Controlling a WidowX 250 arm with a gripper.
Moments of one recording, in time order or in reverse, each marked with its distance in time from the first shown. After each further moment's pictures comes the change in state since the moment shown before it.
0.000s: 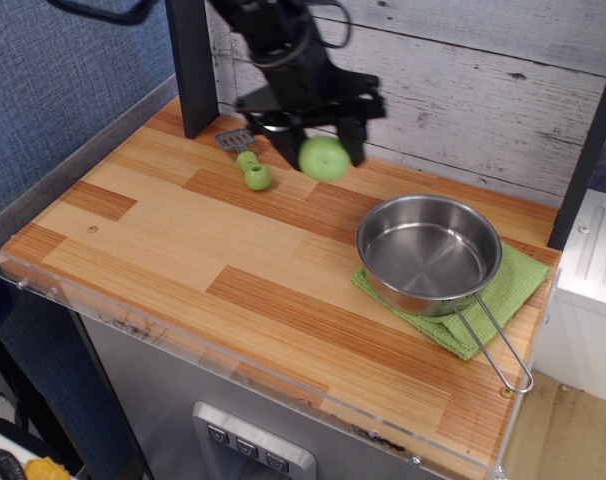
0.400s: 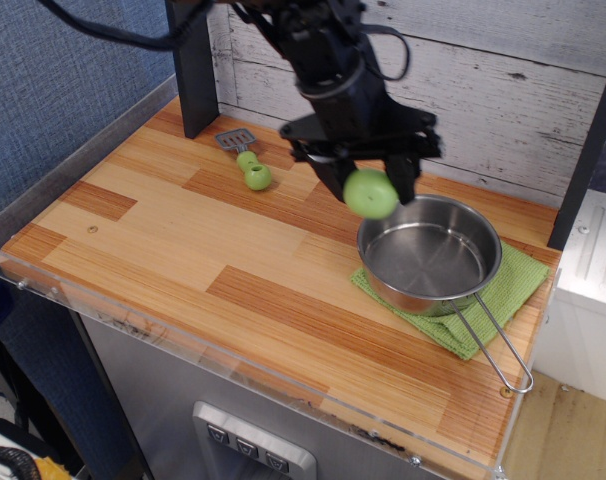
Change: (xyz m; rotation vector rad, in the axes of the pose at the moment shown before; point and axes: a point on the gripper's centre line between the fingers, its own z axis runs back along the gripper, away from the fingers) arm -0.031 -0.037 -0.004 -0.046 0.045 -0.119
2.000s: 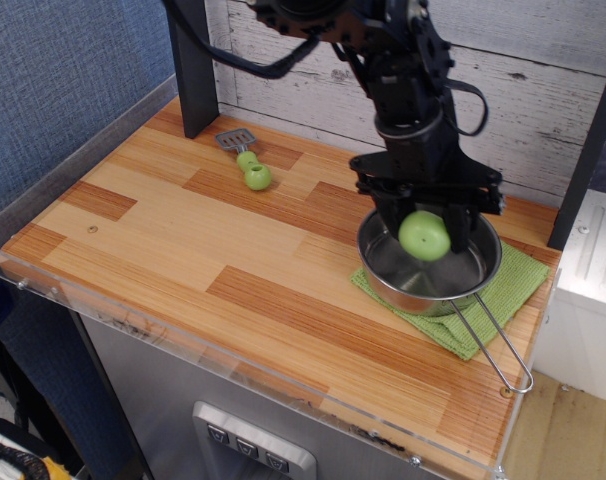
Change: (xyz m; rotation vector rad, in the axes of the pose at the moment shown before) arm -0.005 -0.030 -0.046 0.007 0.122 -0.161
